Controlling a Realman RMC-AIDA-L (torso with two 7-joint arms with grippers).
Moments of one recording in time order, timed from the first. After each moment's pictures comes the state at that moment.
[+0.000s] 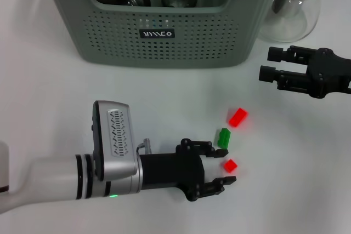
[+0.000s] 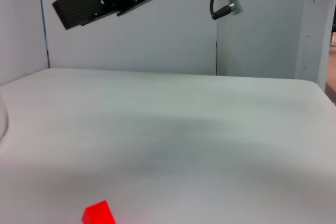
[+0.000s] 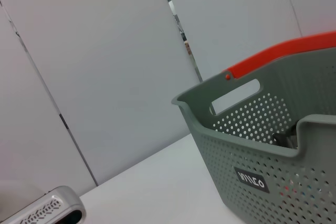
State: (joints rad) left arm -0.62 -2.18 0.76 -0.05 1.93 1.22 -0.48; right arm 0.49 2.06 -0.61 -0.63 -1.95 -1.70 1.47
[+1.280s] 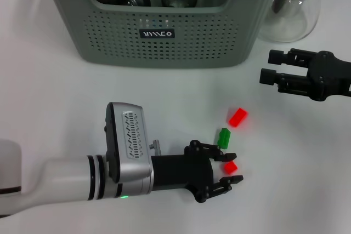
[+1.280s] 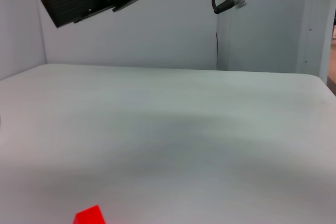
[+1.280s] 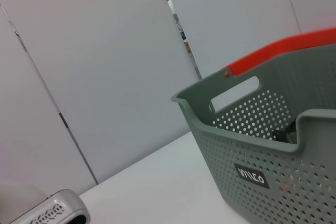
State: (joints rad) left arm -0.67 -2.18 0.71 -0.14 1.93 1.15 -0.42; right arm 0.48 2.06 -0.62 -0.64 -1.95 -1.70 1.47
